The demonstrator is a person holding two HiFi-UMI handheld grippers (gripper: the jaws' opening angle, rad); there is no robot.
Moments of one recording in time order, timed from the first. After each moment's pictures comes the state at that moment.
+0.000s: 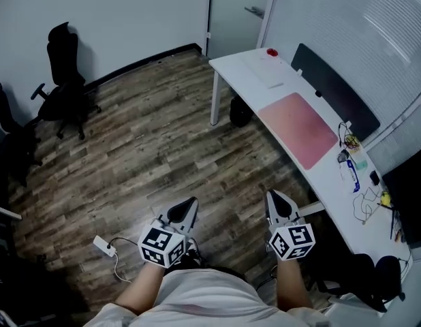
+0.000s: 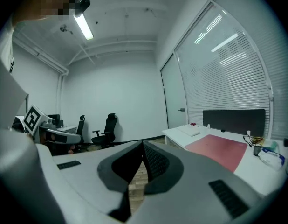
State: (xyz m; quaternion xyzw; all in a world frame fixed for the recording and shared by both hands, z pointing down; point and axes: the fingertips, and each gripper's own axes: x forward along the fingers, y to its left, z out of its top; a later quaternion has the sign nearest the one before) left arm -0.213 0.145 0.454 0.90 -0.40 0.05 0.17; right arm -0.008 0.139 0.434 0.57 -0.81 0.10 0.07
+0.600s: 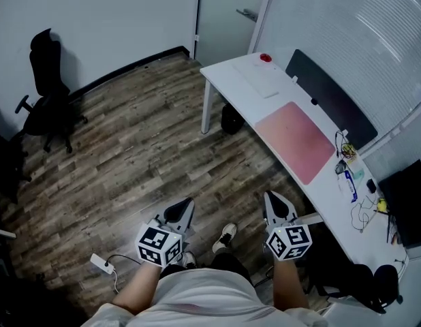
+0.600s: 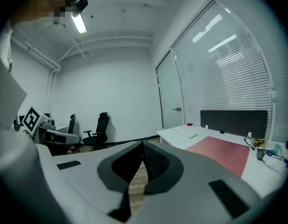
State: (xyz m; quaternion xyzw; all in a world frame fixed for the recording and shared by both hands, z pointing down) left arm -0.225 0.035 0.463 0.91 -0.37 0.05 0.18; right arm -0.016 0.042 0.438 0.60 -0.79 0.11 0.08
